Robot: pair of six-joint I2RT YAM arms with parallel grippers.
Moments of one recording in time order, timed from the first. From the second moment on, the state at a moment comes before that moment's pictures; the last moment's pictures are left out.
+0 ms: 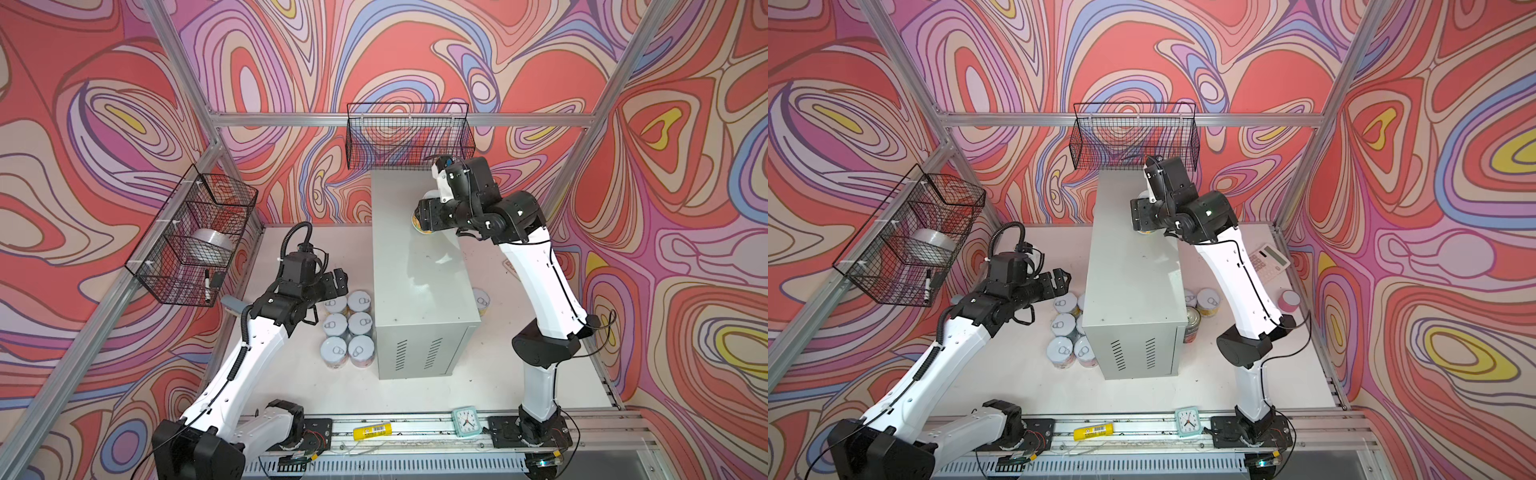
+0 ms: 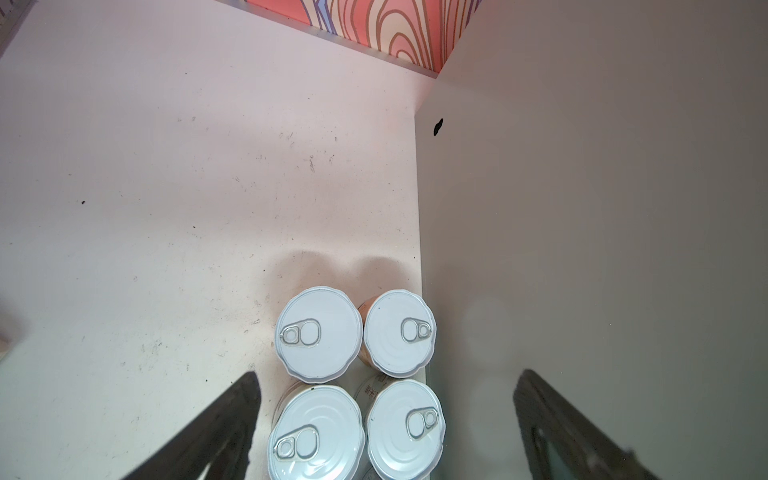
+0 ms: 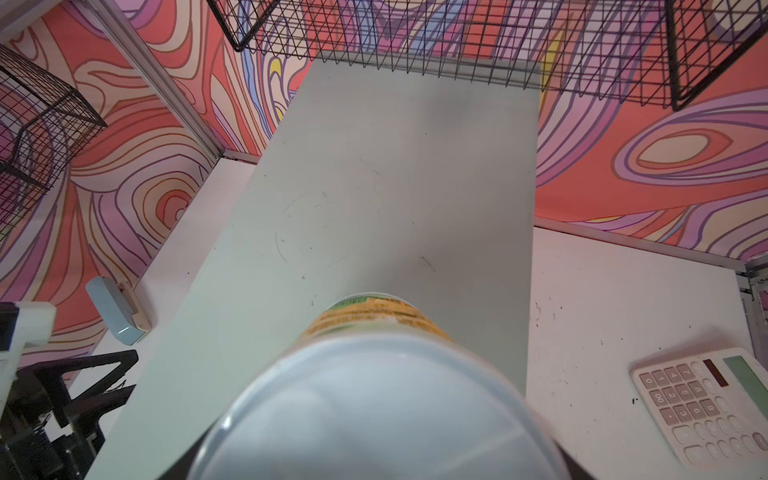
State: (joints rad) left arm -0.25 1.11 1.01 -0.59 0.00 -0.46; right arm 0.62 1.98 2.69 -1.33 0.17 0.27
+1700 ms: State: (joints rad) left arm -0.25 1.05 0.96 -0.60 0.04 -0.46; right arm 0.71 1.66 2.18 -1.11 0.24 0.28
